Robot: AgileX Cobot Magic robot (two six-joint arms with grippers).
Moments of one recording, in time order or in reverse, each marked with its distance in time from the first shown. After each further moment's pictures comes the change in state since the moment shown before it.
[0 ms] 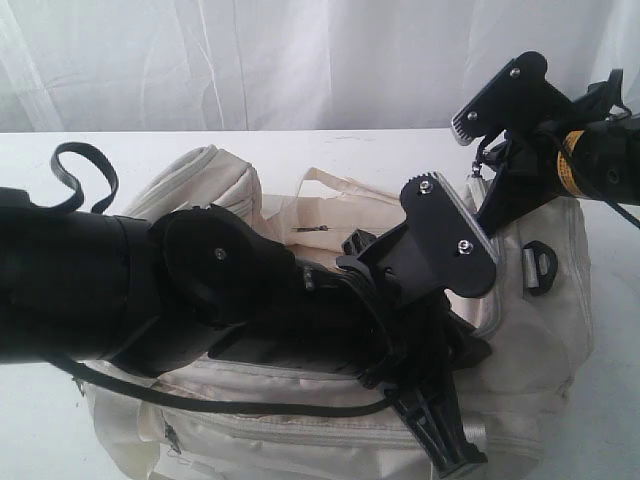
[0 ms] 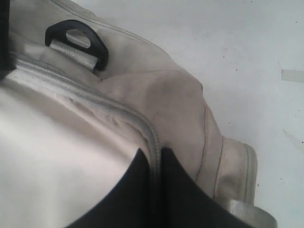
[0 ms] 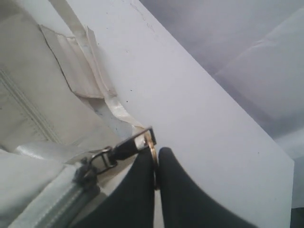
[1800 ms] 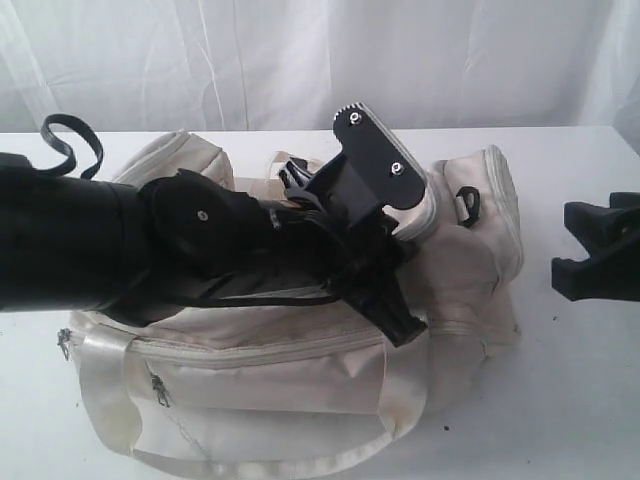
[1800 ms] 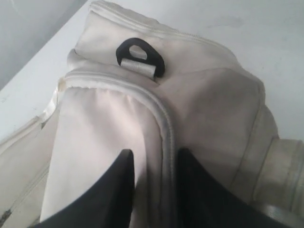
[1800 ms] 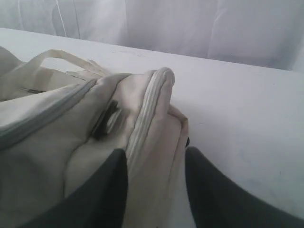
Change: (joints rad) left arm 0.120 0.017 -0.017 0.091 -0.256 -0.027; right arm -0.012 -0.652 0.447 0.319 -0.052 0.276
